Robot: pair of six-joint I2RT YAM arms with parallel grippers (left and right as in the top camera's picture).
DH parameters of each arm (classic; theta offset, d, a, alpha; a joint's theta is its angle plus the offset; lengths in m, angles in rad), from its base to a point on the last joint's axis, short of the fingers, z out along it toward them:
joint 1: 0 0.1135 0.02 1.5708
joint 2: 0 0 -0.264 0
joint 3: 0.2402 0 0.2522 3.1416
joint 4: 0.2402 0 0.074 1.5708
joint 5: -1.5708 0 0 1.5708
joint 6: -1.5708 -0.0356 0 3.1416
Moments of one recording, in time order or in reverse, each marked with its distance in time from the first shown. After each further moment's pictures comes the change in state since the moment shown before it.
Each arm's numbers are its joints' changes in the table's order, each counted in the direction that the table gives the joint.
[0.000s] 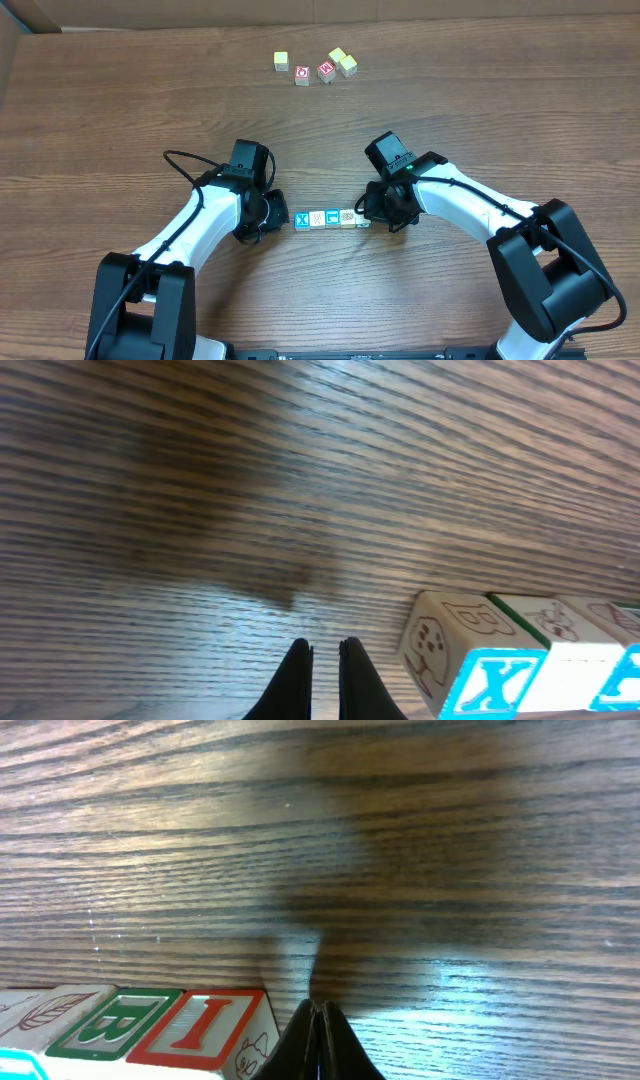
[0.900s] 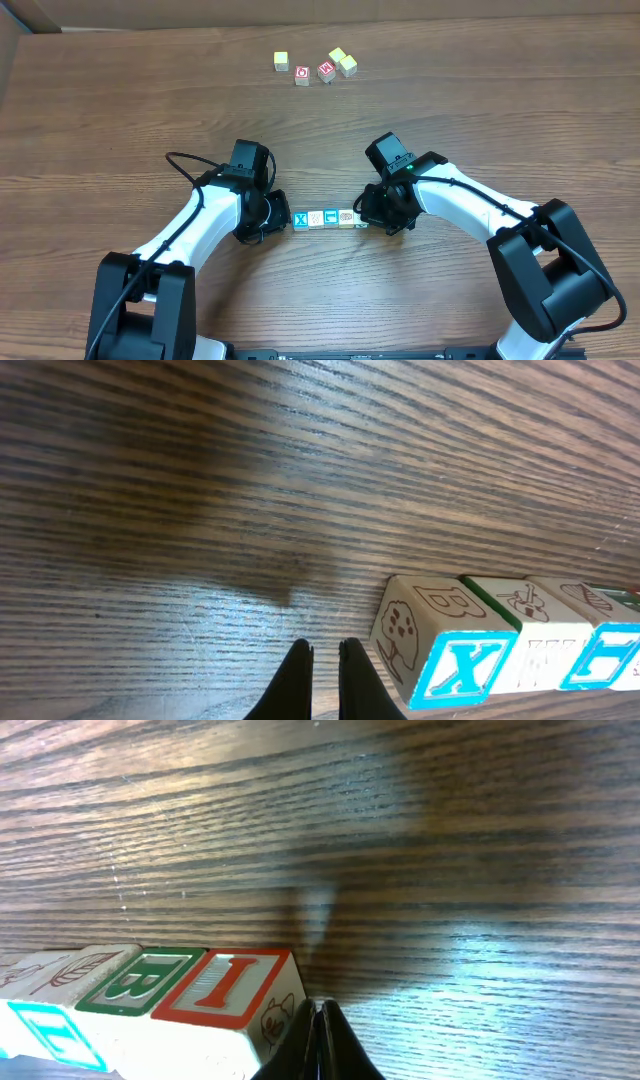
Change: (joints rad) left arm -0.001 -0.003 0.000 0.005 -0.047 0.000; right arm 0.000 0.000 0.000 0.020 0.106 -0.051
